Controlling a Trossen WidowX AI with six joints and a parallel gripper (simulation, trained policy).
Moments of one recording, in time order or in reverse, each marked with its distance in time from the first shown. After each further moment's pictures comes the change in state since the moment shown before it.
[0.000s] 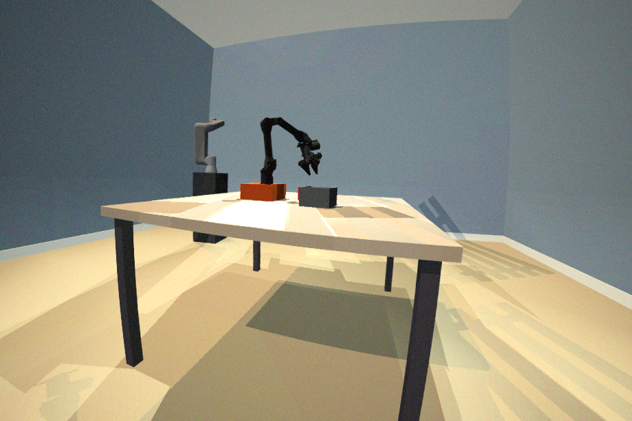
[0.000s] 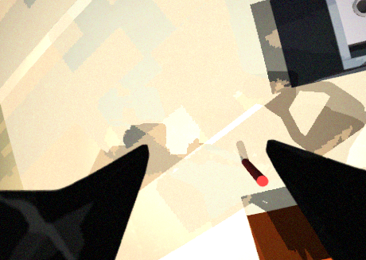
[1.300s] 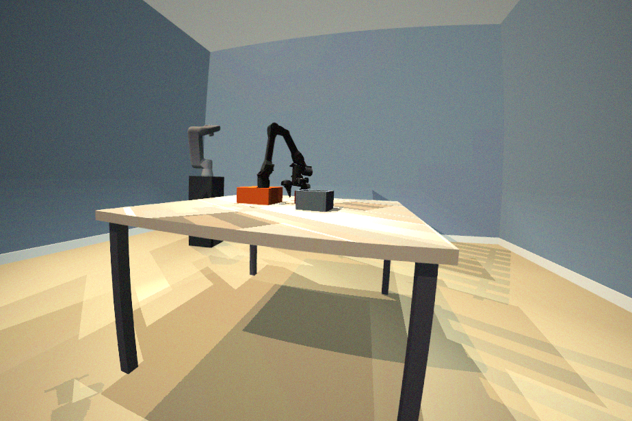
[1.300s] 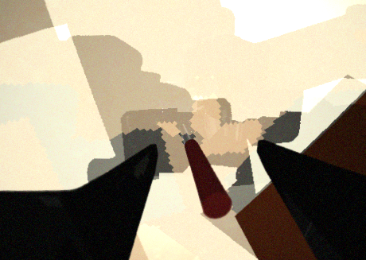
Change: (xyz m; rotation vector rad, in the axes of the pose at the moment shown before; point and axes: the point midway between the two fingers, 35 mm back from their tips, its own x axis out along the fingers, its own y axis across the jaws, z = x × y) arm 0.097 -0.085 -0.087 0.399 0.167 -0.351
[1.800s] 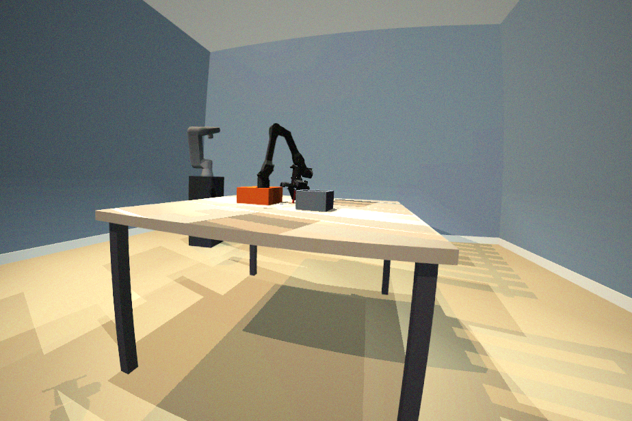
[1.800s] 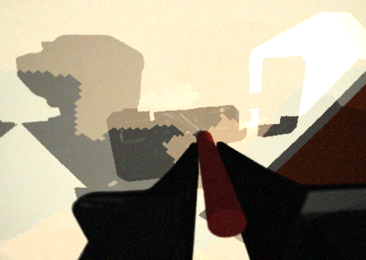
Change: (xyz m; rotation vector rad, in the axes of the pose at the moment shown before) arm 0.012 -0.004 -0.010 0.038 0.093 -0.023
